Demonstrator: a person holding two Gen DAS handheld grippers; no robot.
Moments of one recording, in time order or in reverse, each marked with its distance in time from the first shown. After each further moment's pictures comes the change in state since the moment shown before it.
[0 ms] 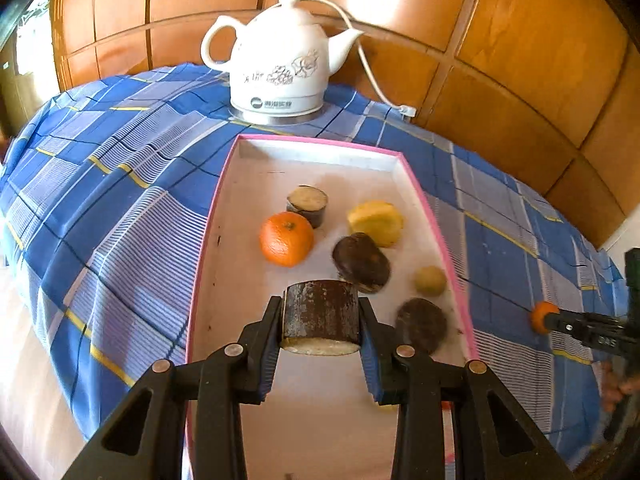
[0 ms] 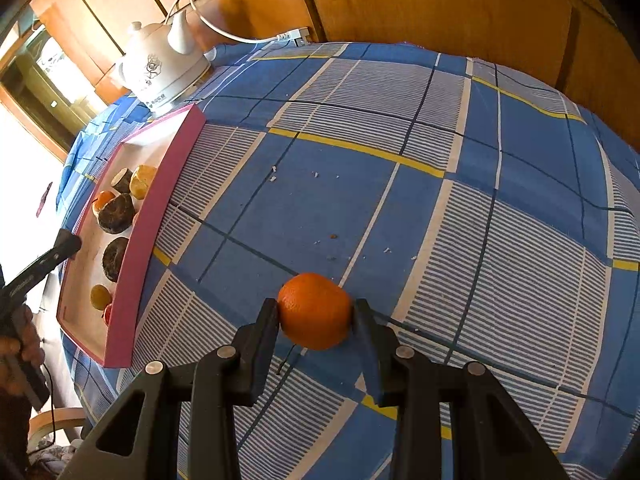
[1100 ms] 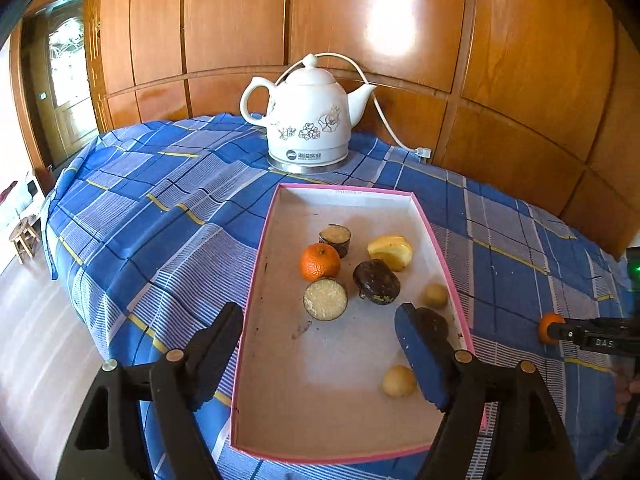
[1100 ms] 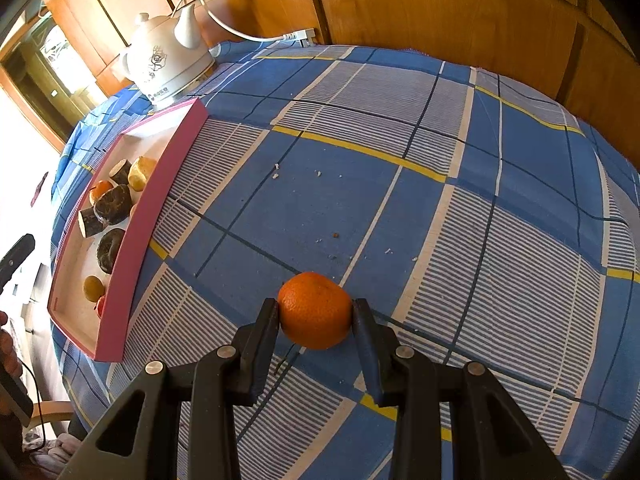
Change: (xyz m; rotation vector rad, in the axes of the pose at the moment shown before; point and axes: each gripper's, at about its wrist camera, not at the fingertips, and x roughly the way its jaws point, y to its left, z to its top) left arm -0.062 -0.009 -0.021 0.010 -0.183 0.141; right arm 0.000 0.005 0.000 -0.037 -0.010 -0.030
